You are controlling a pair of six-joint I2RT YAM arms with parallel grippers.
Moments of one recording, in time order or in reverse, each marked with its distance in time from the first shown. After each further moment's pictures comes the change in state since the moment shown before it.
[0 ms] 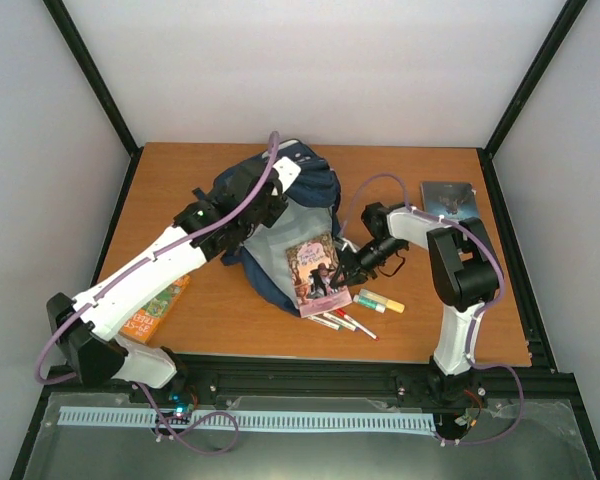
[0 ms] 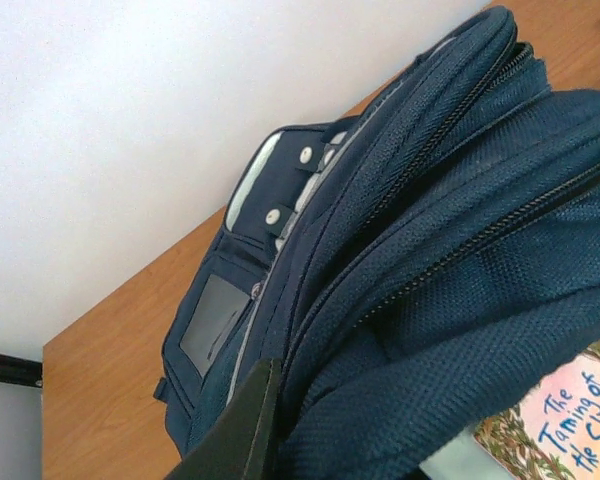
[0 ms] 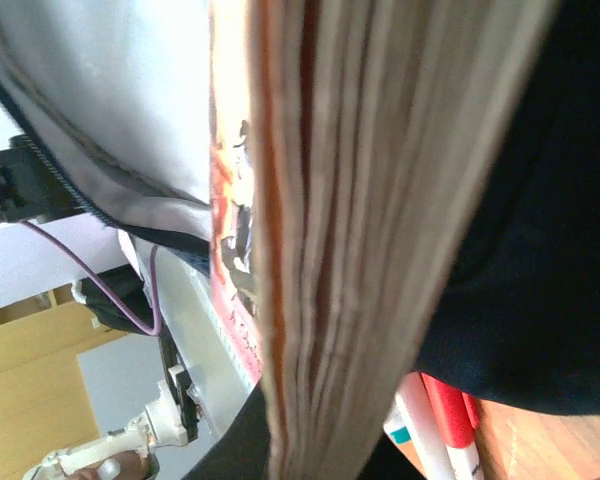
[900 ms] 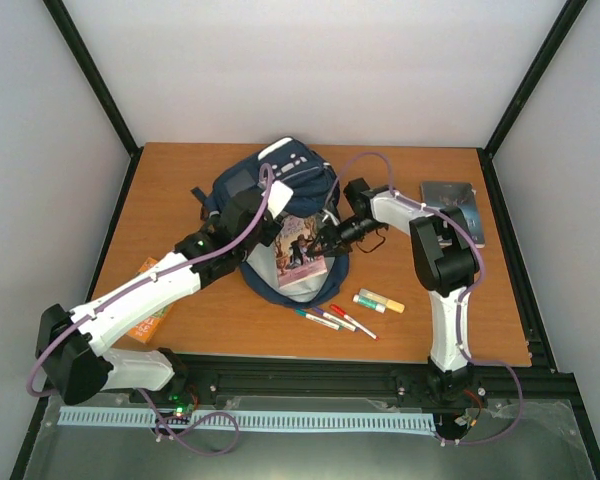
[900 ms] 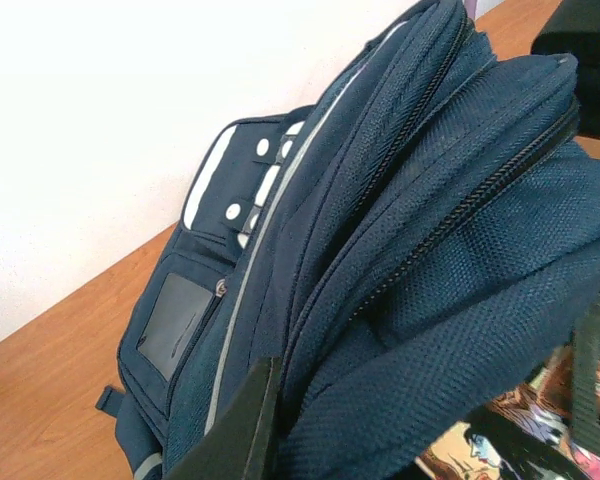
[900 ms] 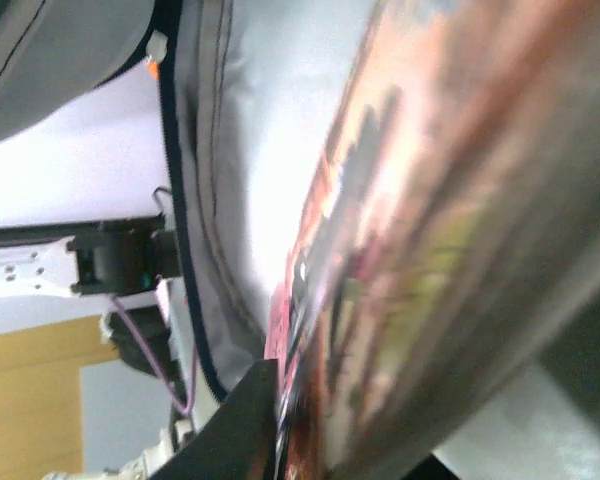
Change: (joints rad) left arm 0.016 -0.122 -0.367 0.335 0.053 -0.014; right arm 0.040 0.180 0.297 0.115 -0.172 0.082
